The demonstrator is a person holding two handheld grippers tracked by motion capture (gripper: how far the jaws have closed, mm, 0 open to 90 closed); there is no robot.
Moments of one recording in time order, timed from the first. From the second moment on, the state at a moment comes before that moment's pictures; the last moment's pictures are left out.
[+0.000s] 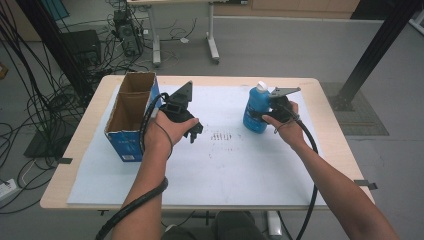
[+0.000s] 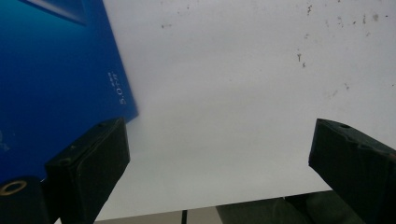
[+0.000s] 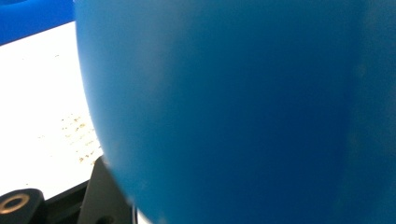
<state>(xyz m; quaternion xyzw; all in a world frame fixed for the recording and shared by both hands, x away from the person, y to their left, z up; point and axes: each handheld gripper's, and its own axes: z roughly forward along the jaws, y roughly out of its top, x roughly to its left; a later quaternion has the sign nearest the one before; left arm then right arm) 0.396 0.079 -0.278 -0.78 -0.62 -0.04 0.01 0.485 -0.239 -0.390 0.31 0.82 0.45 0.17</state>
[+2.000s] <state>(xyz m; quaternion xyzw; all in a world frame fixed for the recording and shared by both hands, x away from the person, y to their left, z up) 0.395 0.082 -0.271 -0.78 -0.62 -0.04 0.00 0.486 -0.240 -0.391 0.31 0.82 0.45 0.17</state>
